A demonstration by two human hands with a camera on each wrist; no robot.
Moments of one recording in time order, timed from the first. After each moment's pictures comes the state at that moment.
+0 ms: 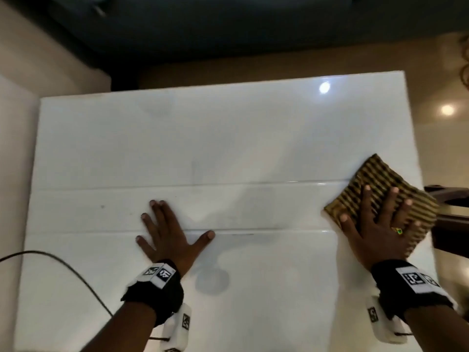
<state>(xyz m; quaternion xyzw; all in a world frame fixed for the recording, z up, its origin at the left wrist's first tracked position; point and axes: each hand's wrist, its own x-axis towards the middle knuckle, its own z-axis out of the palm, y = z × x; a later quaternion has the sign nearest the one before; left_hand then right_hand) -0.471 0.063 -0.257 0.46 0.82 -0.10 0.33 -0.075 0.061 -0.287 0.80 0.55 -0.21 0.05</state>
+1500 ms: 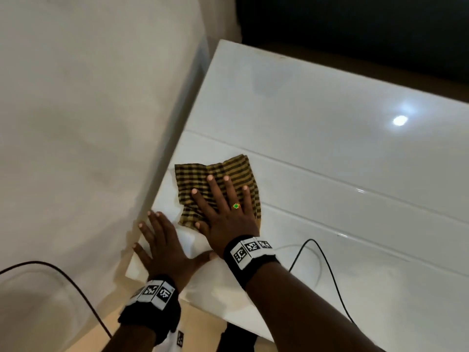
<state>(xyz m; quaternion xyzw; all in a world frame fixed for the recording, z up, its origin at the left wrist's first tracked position) -0.749 -0.081 -0.267 0.34 0.88 -0.10 0.32 -0.638 0.029 -0.285 0.39 0.89 -0.23 0.07</state>
